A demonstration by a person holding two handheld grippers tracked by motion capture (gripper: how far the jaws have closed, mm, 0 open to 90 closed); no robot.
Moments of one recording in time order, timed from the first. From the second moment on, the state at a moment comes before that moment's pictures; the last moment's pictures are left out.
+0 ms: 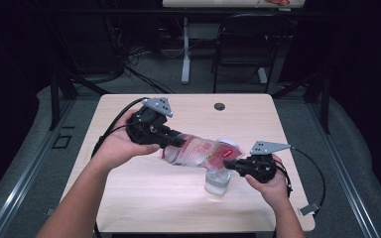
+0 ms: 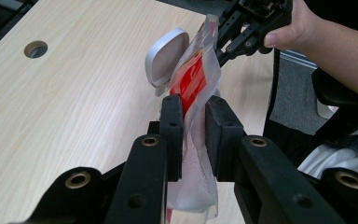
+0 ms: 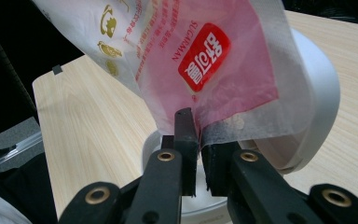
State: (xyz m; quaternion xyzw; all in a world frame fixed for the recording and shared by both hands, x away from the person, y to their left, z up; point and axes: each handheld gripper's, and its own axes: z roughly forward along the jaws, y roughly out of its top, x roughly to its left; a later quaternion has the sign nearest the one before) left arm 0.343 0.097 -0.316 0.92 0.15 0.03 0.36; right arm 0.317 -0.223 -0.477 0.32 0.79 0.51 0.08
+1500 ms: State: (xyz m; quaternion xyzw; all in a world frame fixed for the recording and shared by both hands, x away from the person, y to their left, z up) left arm 0.342 0.083 -0.312 0.92 0.14 0.02 0.37; right arm 0.308 -0.233 -0.476 0.32 0.80 0.50 0.09
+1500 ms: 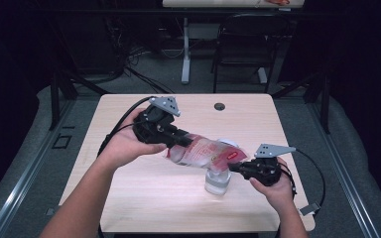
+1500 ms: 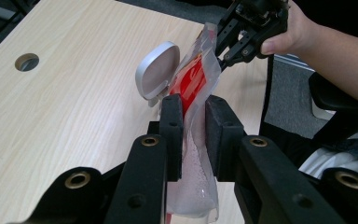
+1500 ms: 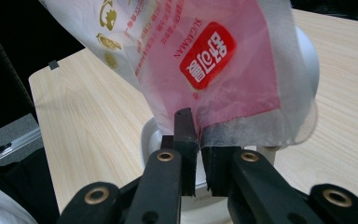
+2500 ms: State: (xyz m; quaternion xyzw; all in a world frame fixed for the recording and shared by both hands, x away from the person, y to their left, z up) left arm 0.341 0.082 -0.312 0.92 0.13 0.02 0.37; right arm 0.308 -0.230 -0.477 0.32 0.79 0.51 0.08
